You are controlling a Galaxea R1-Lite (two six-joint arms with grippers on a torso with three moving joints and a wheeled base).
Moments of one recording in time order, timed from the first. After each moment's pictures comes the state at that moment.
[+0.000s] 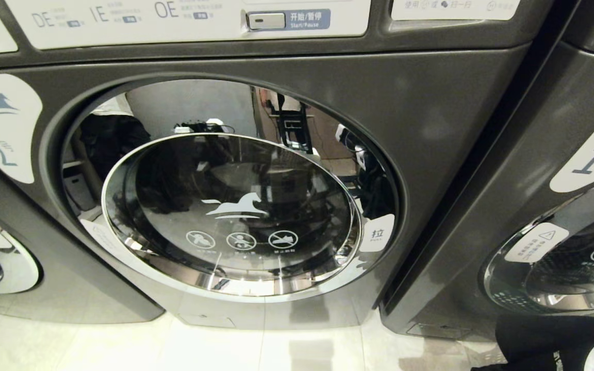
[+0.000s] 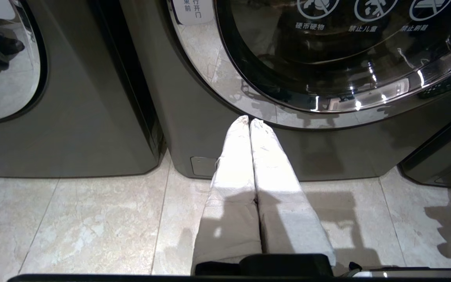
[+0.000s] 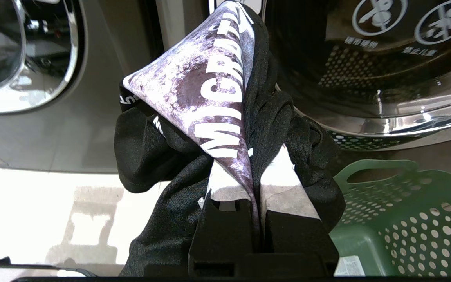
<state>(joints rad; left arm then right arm) -0.01 0.00 0.00 -0.01 0.00 0.00 -0.01 0.00 0.00 0.00 0.00 -0.06</state>
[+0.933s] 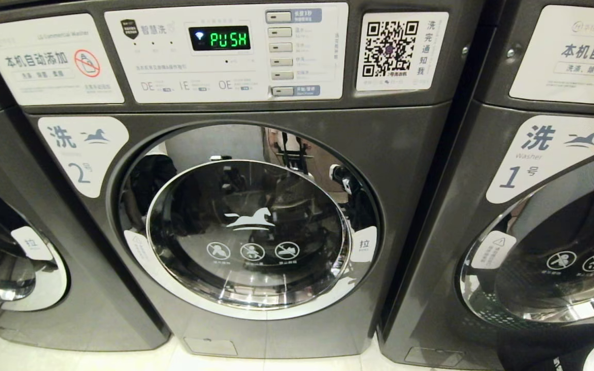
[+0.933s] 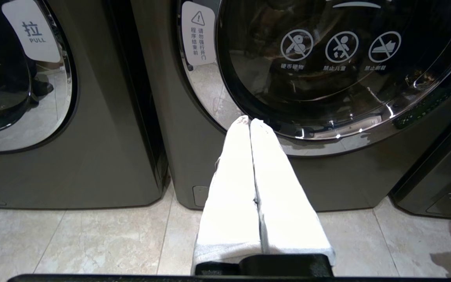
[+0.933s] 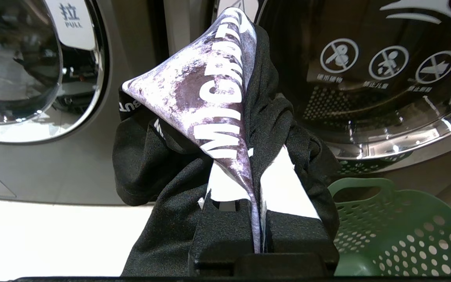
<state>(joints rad) -0.01 0.00 0.00 -0.01 0.00 0.00 -0.01 0.00 0.00 0.00 0.00 -0.06</state>
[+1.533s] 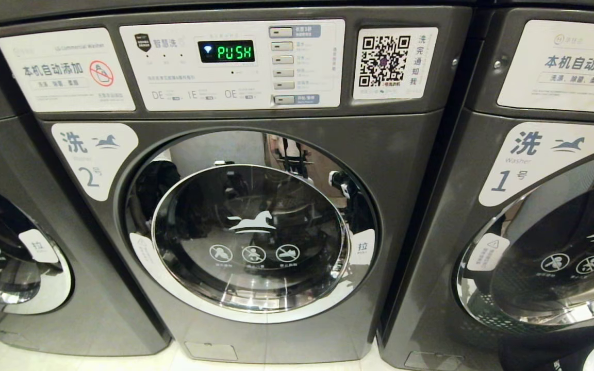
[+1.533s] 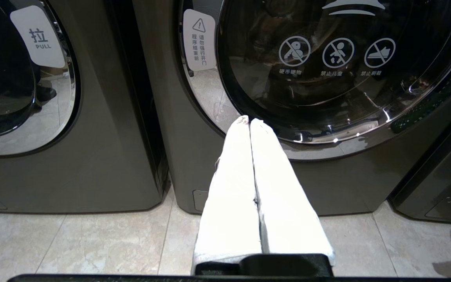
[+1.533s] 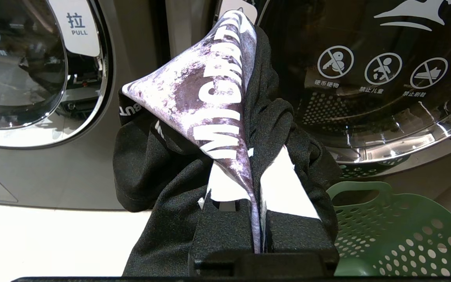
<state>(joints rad) -0.01 0.00 0.00 -0.01 0.00 0.00 -0.01 0.00 0.00 0.00 0.01 -0.06</state>
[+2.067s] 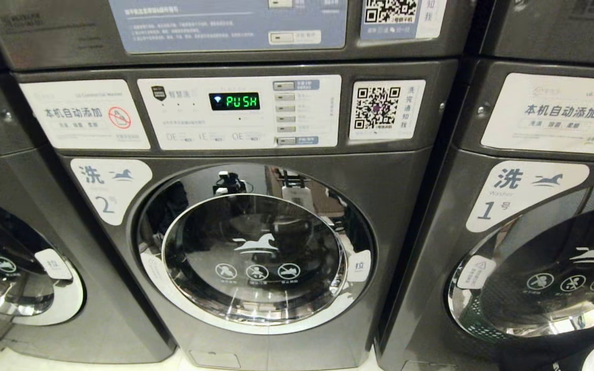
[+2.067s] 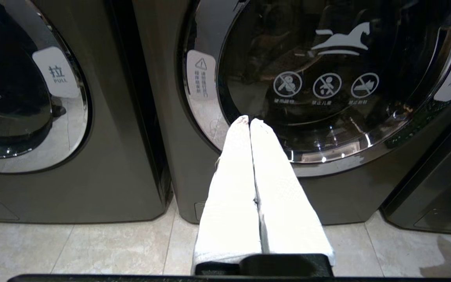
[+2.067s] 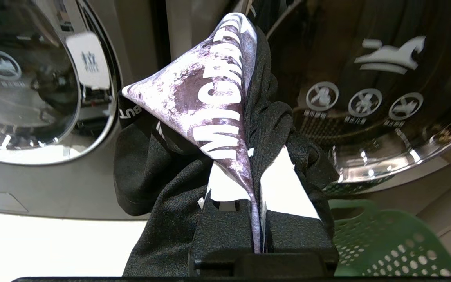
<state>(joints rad) -0.01 0.00 0.00 -0.01 0.00 0.00 -0.01 0.00 0.00 0.00 0.01 -0.06</state>
